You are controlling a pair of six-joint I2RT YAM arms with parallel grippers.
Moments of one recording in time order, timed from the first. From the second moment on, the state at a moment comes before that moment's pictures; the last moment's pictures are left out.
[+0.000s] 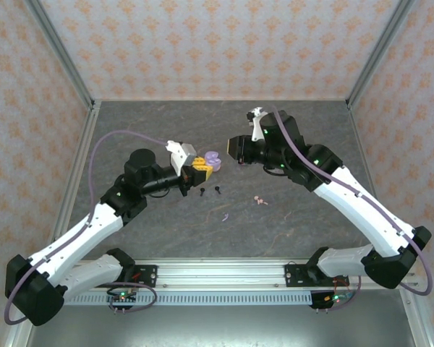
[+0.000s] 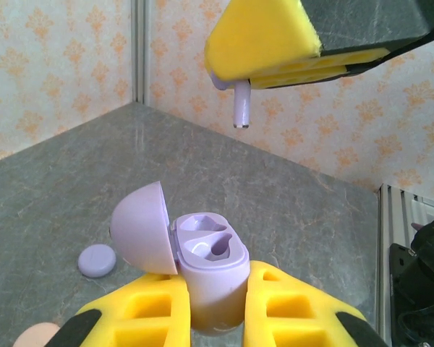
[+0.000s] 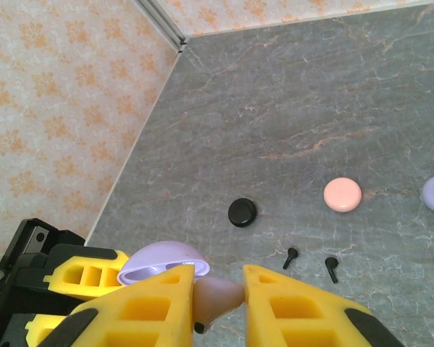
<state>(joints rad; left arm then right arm) -0.54 1.00 0.78 0.03 0.52 -0.05 0.76 1.27 1.47 -0.74 -0.06 0.59</state>
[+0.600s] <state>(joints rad) -0.54 1.01 0.81 0.03 0.52 -0.04 0.79 1.33 1.49 -0.71 -0.08 0.59</state>
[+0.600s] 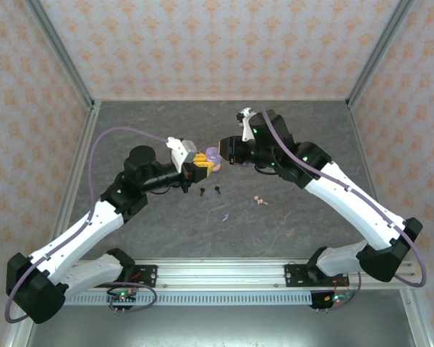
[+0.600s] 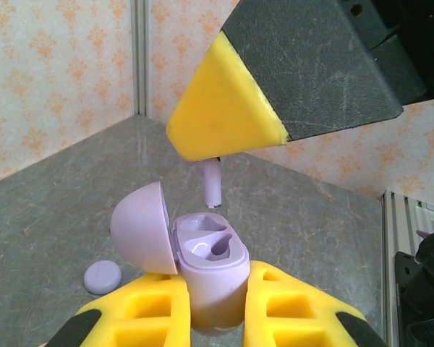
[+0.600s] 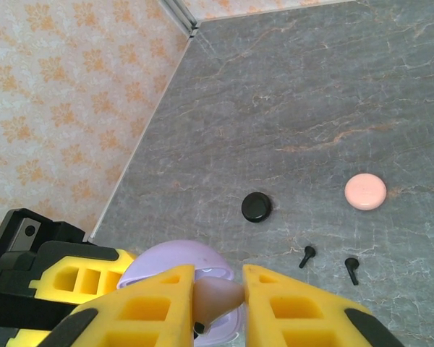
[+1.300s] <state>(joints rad) -0.54 1.02 0.82 0.03 0.51 -0.04 0.80 1.35 1.49 -0.72 -0.11 0.60</state>
